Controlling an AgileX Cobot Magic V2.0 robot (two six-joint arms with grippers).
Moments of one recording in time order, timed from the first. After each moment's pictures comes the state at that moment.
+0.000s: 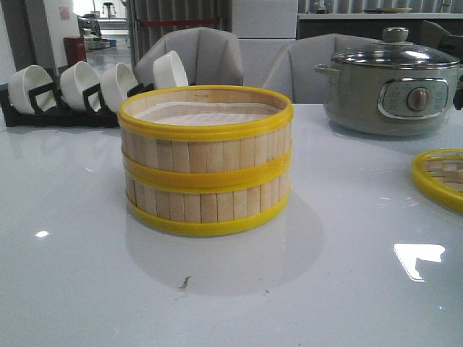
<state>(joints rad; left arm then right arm) -0.29 0.72 -0.77 0.26 0.62 -0.35 -0.20 1.98 -1.48 -0.05 0.72 0.12</state>
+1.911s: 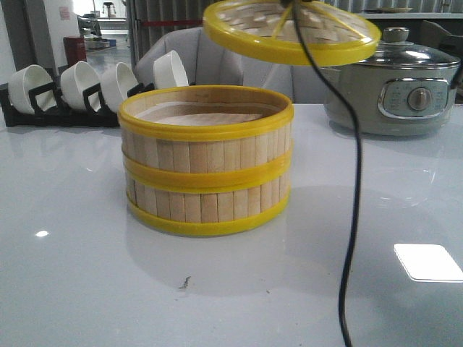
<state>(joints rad) -0.29 0.72 -0.77 0.26 0.62 -0.35 0.41 1.99 -2.16 -0.04 1.06 0.12</state>
